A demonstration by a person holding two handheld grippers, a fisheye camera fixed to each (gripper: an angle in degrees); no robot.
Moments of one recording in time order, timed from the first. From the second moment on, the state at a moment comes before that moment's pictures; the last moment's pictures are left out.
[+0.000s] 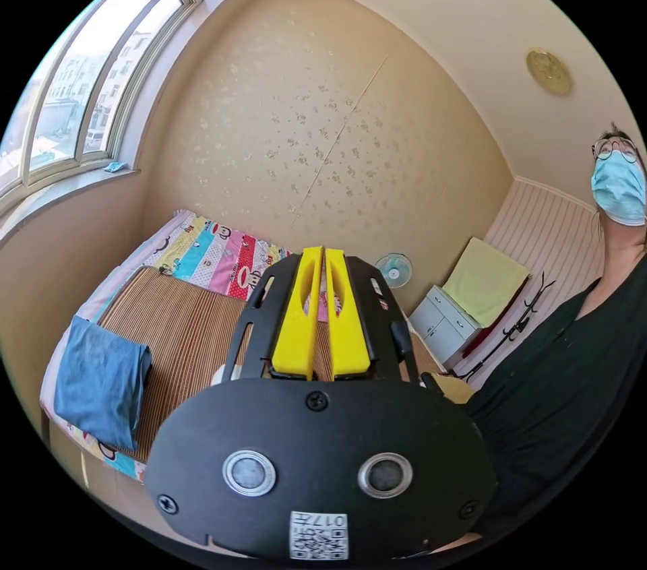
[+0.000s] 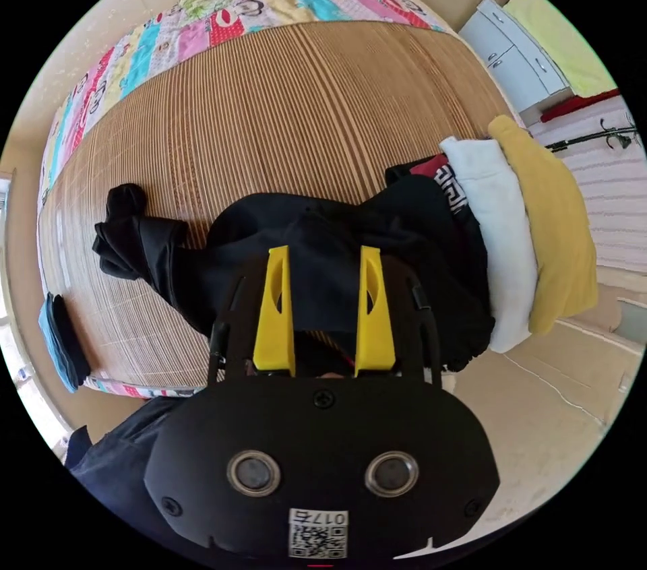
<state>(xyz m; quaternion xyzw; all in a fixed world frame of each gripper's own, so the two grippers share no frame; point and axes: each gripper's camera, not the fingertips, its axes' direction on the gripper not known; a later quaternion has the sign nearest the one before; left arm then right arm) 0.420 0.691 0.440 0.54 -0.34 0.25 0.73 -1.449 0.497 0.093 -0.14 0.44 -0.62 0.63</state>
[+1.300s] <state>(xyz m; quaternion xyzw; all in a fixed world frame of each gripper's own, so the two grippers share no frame) 0.412 0.617 0.446 0.43 -0.33 0.32 0.78 -1.413 0.678 -0.297 -0.28 -0.22 -0.80 0.48</state>
